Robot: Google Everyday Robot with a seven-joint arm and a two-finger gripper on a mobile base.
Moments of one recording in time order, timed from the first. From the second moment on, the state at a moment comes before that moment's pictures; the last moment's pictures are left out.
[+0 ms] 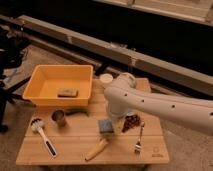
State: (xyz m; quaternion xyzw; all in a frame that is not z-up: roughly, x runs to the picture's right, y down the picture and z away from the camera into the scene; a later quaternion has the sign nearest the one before) arm 0.031 0.156 0.699 -0.32 -0.11 -0.18 0.92
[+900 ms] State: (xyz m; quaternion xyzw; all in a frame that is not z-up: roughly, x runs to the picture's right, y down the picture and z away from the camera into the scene) arm 0.013 0.155 0.716 -0.31 -0.11 -0.18 0.93
